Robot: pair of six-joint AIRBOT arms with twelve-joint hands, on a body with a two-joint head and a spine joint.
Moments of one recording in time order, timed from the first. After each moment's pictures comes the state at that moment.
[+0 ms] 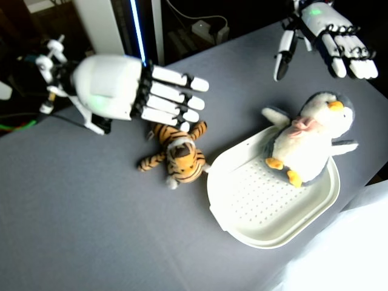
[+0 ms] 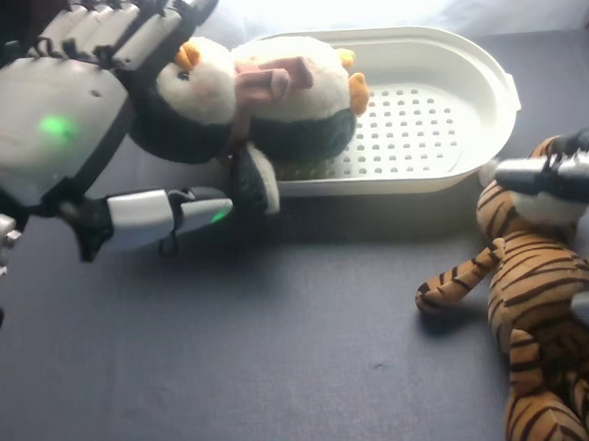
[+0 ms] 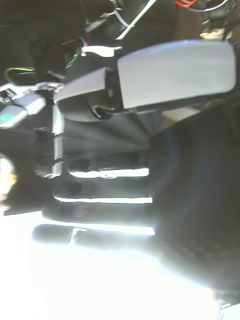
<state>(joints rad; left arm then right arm) 0.87 -0.80 0.94 -0.32 -1.17 1.13 -1.29 -0.85 0.99 -0.04 1.28 -0.58</state>
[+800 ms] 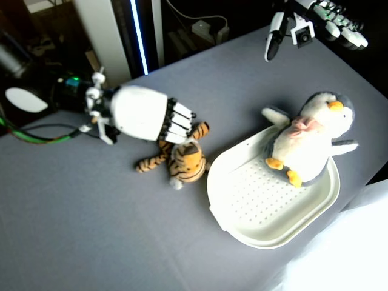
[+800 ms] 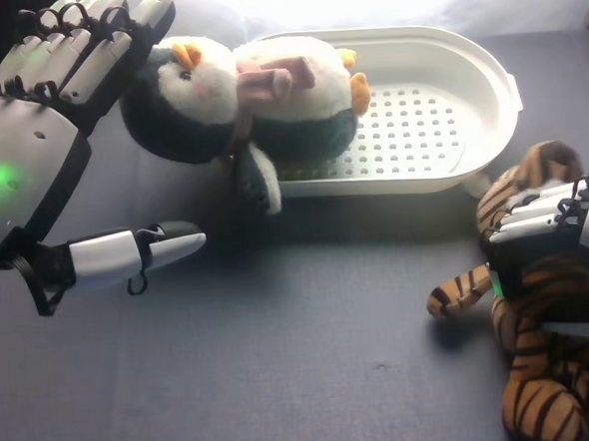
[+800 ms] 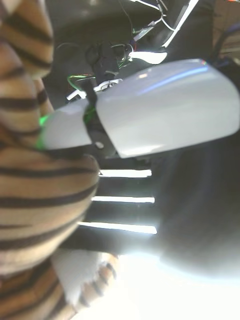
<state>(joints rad) 1.02 -0.78 0.89 -0.33 -1.38 1.04 -1.17 -0.96 1.10 -0.13 0.96 -0.60</state>
